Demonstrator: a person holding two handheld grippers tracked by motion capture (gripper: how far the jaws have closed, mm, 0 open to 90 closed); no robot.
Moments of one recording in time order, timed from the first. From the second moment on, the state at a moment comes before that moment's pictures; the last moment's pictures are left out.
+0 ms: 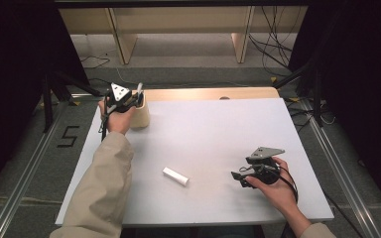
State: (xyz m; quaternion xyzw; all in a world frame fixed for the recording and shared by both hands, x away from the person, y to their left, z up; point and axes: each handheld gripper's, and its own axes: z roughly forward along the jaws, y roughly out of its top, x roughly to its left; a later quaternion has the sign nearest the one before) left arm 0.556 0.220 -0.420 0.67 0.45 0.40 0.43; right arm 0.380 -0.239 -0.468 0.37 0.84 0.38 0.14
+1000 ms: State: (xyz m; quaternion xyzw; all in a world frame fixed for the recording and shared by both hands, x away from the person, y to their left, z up) left arm 0.457 0.212 -0.421 0.74 0.42 0.32 0.41; right arm 0.376 -0.230 -0.468 0.35 0.84 0.38 0.16
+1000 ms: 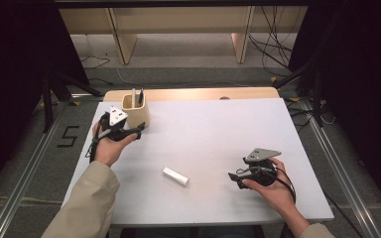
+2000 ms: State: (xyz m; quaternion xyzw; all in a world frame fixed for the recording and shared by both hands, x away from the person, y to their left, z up) left arm 0.400 0.198 -0.462 0.81 0.34 0.24 0.41; right arm 0.375 -0.225 -0.469 0.34 0.85 0.38 0.16
